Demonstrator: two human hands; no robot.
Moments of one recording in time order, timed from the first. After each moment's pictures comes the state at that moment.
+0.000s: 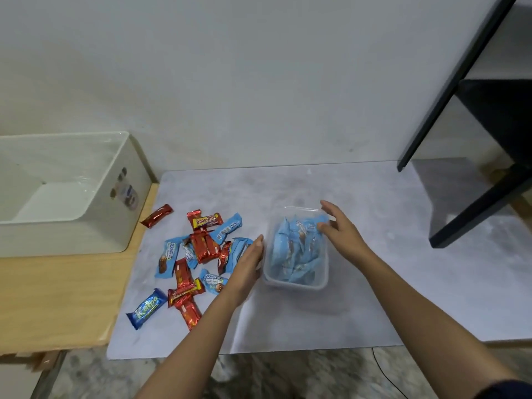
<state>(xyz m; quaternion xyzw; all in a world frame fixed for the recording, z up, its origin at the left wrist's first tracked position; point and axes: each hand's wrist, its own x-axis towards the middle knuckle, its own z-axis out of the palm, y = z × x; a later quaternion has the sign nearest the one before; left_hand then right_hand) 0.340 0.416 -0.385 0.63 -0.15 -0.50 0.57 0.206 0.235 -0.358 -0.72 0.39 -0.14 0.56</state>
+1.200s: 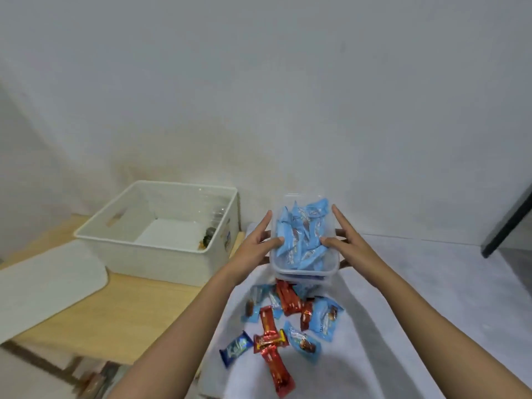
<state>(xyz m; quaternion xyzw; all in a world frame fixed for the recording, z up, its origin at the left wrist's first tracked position) 0.492 0.509 -0.227 0.68 -0.28 -0.35 0.58 0.349 0.337 -0.226 -0.76 0.25 -0.13 0.59</state>
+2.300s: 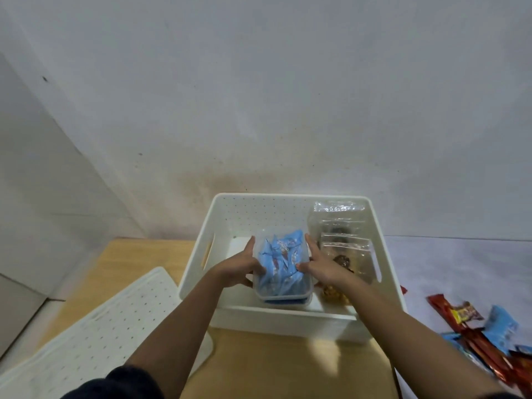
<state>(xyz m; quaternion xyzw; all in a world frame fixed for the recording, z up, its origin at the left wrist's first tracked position) 0.895 0.682 -0.307 0.75 -0.17 -0.52 0.37 0.757 0.539 -0.321 -0.74 0.34 0.09 0.57</state>
